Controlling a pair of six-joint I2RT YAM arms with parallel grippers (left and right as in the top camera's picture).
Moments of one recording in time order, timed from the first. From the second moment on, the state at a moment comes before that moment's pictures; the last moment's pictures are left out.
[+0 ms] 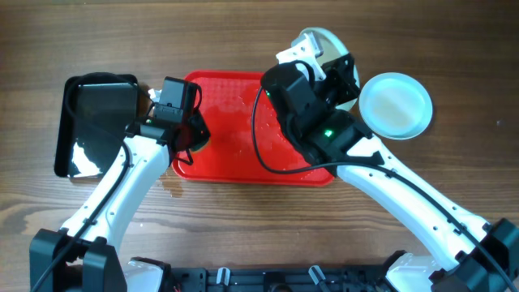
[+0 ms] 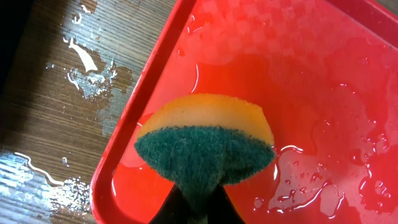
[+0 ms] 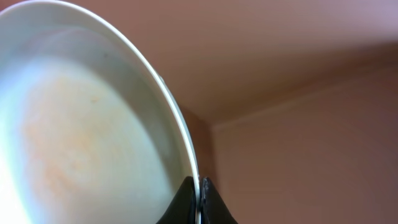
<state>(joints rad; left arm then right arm) -0.25 1.48 1.00 -0.67 -0.11 -0.65 0.72 1.54 1.32 -0.53 1.17 -0.33</state>
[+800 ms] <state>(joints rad) -0.25 1.48 1.00 -0.66 -0.10 -0.65 0.62 1.33 1.30 -0.71 0.61 0.24</state>
